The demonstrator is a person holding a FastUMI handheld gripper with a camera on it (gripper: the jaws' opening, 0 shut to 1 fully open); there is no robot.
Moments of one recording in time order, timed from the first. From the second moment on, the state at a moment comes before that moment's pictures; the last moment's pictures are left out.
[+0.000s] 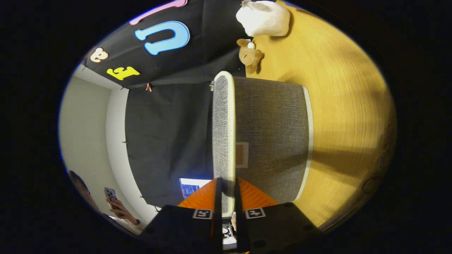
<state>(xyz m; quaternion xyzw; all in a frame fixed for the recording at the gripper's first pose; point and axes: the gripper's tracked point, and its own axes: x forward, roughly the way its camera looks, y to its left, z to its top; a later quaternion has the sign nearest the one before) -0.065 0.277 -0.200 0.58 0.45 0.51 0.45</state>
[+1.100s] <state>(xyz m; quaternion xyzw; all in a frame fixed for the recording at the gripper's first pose) -0.061 0.415 -0.002 0.41 0.31 0.59 0.62</state>
